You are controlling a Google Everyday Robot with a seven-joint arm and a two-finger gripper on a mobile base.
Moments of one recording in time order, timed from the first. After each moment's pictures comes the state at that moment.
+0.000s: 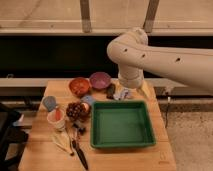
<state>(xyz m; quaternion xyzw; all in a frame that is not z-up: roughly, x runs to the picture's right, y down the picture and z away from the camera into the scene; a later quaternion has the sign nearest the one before) 0.134 0.024 0.629 -0.09 0.31 0.77 0.55</state>
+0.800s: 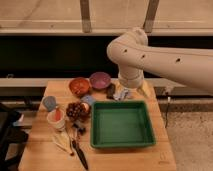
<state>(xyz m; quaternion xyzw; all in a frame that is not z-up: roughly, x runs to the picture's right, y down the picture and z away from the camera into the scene) 0.134 0.017 0.633 -0.08 0.30 0.77 0.56</state>
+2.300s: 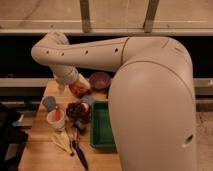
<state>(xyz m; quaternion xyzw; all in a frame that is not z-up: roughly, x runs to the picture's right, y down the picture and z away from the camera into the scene) -0.139 -0.001 0.691 -0.18 0.22 0.61 0.74</state>
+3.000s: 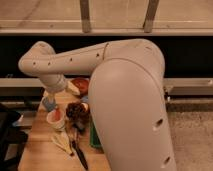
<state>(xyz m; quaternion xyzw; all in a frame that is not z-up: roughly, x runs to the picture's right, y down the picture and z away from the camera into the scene) -0.199 0.037 0.714 -0.20 0.21 0.58 0.76</state>
